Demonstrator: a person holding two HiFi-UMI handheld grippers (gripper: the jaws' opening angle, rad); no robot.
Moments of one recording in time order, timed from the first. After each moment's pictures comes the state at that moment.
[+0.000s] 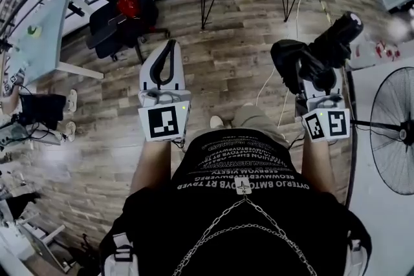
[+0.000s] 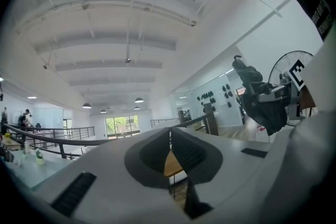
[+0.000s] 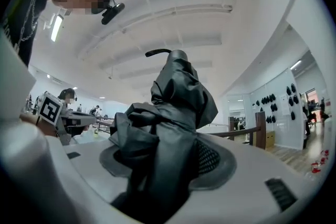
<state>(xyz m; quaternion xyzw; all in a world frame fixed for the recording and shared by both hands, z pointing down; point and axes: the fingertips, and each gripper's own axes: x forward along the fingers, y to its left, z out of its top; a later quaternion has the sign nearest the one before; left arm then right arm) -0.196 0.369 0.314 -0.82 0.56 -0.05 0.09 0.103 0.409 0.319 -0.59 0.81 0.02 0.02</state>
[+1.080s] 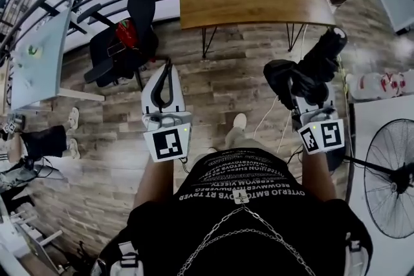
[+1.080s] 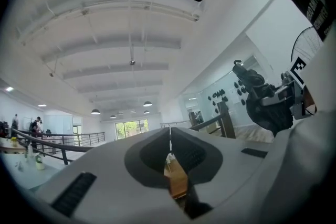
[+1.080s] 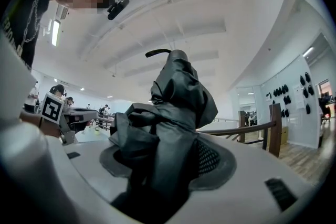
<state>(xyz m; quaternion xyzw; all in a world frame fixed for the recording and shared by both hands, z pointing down) -0.158 0.198 0.310 -0.78 0.61 -0.04 0.12 0.140 0.211 0.334 -0.55 0.84 0.00 0.00</state>
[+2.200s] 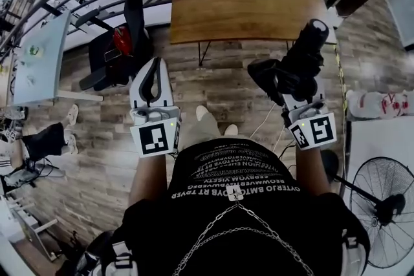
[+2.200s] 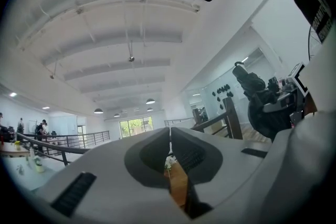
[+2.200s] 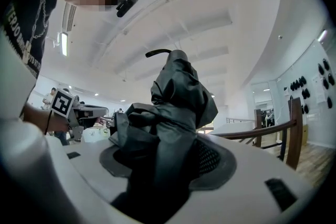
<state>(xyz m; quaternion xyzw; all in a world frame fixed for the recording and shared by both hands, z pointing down) -0.086 0.100 0.290 -0.76 0.63 -0.05 0.11 0.193 0.096 0.333 -0.47 0.88 0.01 0.01</state>
